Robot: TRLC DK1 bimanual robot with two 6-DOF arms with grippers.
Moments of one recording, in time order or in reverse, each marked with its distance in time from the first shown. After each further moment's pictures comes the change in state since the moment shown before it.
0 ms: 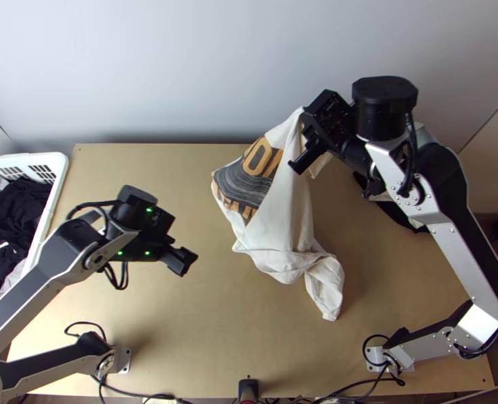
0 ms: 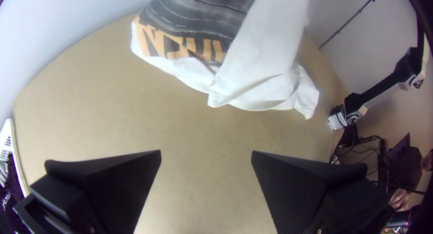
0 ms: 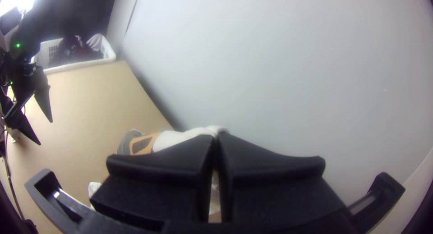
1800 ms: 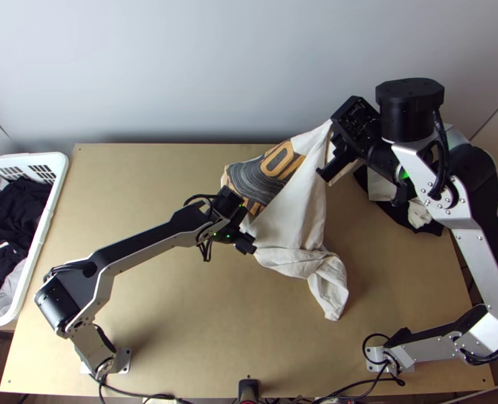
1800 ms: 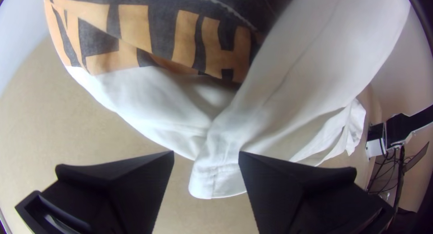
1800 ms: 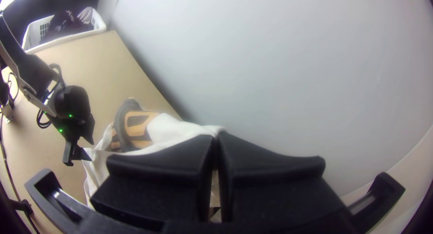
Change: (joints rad) left arm -0.140 0.624 0.085 0.511 -0.068 -0.054; right arm -0.054 -0.045 0.035 -0.213 0.085 -0.024
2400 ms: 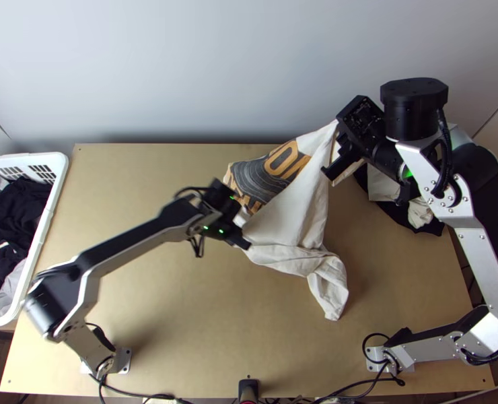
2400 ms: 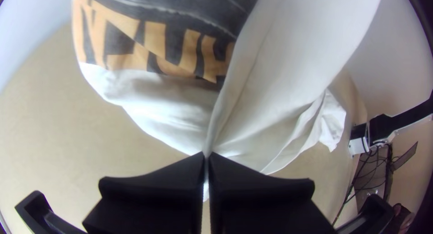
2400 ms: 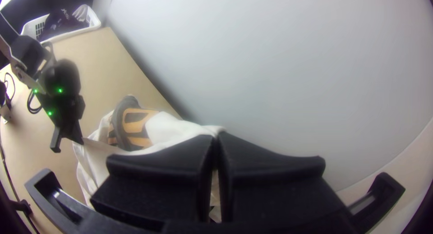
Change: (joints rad) left arm 0.048 -0.064 0.027 -0.100 0.085 0.020; right arm -0.027 -0.006 -0.010 -0.010 0.008 0.004
